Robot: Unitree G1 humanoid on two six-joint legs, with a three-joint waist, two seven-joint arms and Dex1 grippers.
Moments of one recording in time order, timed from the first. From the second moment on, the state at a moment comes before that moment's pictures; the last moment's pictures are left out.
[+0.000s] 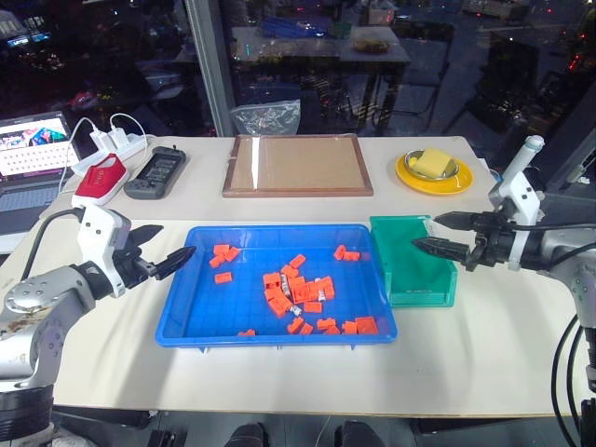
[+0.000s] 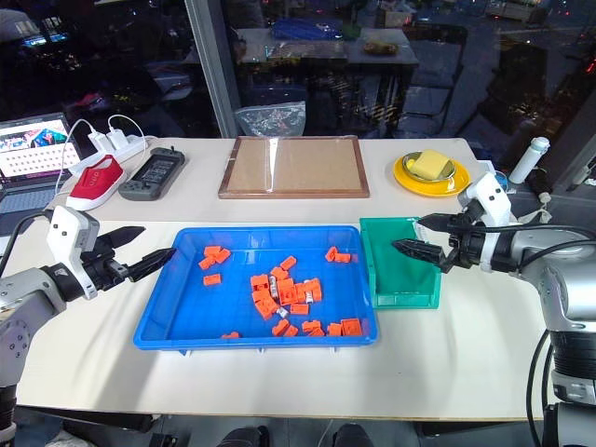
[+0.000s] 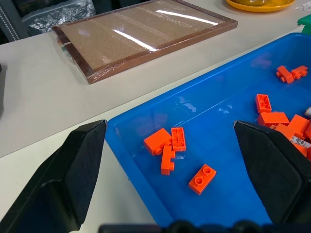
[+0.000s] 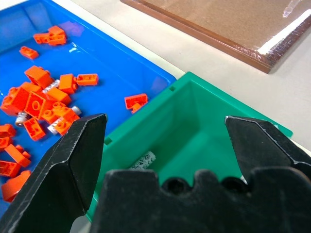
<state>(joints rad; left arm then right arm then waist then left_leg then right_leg) -0.19 0.79 0.37 -0.22 -0.55 0.59 -0.73 -0.51 -0.91 -0.18 -0.01 0.49 0.73 0.99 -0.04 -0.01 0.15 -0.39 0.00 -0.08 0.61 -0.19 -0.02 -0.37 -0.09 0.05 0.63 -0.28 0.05</state>
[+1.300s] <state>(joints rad) -0.11 1.14 0.36 -0.47 -0.70 0.82 -1.05 -0.93 -0.60 0.58 0.16 0.04 0.53 1.19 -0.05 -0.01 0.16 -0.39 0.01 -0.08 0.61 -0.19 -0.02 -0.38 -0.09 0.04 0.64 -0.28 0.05</state>
